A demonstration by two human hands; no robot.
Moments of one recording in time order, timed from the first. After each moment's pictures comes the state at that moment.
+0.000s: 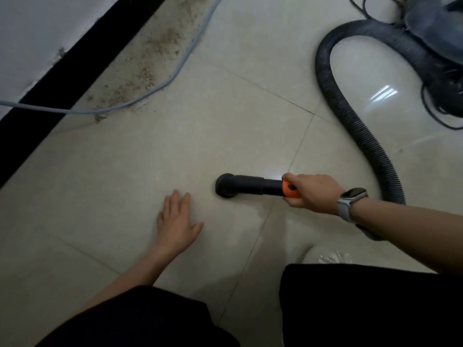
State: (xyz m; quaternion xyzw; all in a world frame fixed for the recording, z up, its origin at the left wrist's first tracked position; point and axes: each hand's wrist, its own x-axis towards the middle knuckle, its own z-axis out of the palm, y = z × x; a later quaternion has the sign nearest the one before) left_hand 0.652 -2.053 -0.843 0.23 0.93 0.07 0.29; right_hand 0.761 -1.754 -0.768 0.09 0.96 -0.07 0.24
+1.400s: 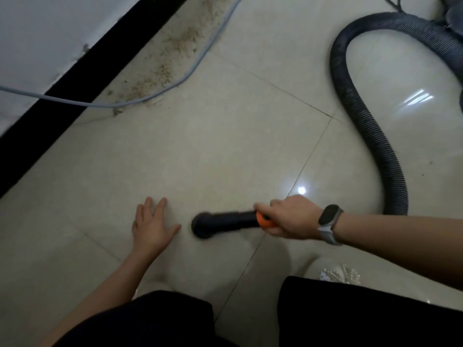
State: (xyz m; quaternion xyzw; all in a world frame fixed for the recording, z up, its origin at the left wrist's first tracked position) left_hand 0.644 -2.099 -0.850 0.08 0.96 0.06 0.27; right_hand 0.753 -1.801 -0.778 -0.13 0.96 -0.09 0.24
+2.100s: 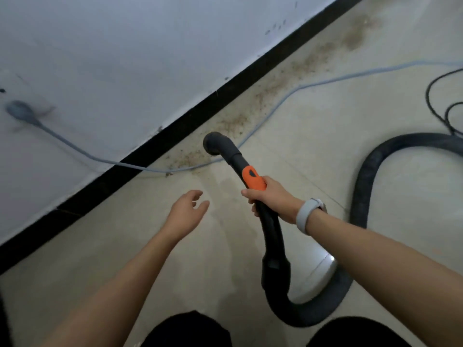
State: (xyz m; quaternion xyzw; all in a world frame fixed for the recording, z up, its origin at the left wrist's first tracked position) left_hand 0.520 -1.976 -0.695 -0.03 0.92 0.32 0.20; right_hand 0.541 -1.768 -0.692 0.20 0.66 -0.68 0.23
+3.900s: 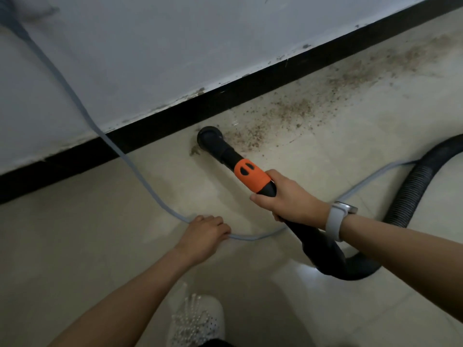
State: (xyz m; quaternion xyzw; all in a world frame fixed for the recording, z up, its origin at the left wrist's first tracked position) left_hand 0.510 -2.033 -0.838 0.24 0.94 0.09 0.22; right_hand 0.445 -1.823 -0.763 -0.04 0.85 -0.43 0.30
